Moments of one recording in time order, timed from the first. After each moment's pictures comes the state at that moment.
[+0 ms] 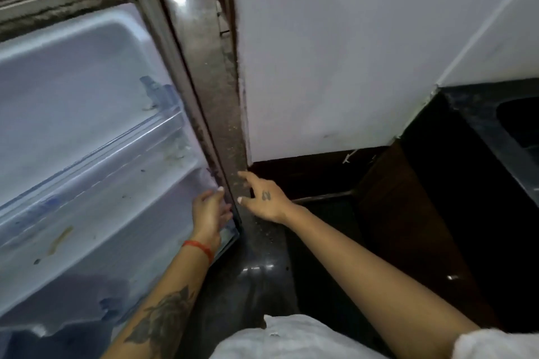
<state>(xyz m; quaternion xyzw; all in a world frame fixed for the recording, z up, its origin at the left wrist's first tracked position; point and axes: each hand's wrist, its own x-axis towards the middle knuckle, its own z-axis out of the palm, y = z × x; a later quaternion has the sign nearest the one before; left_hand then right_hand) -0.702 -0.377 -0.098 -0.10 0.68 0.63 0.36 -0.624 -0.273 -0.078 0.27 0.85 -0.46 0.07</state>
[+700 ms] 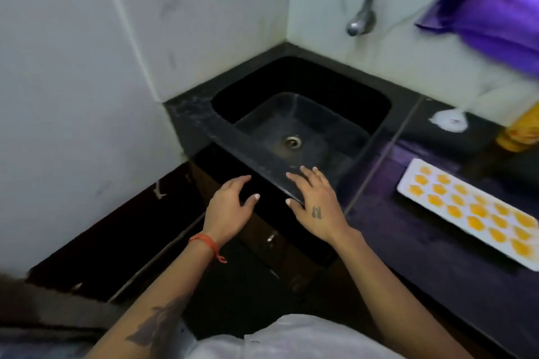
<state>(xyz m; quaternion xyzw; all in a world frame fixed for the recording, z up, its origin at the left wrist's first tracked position) -0.312 -0.159 -0.045 0.67 0.65 0.25 0.25 -0.119 -0.160 -0.042 0.61 0.75 -0.17 -0.18</state>
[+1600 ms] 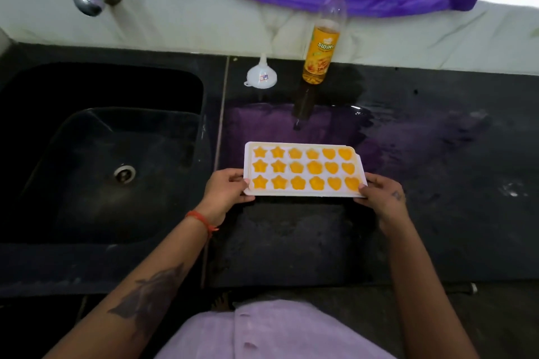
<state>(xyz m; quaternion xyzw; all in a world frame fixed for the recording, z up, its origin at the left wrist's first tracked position) 0.015 -0.069 -0.050 0.56 0.45 0.10 0.69 0.204 -0.273 -0.043 0.83 -0.05 -0.25 -0.50</state>
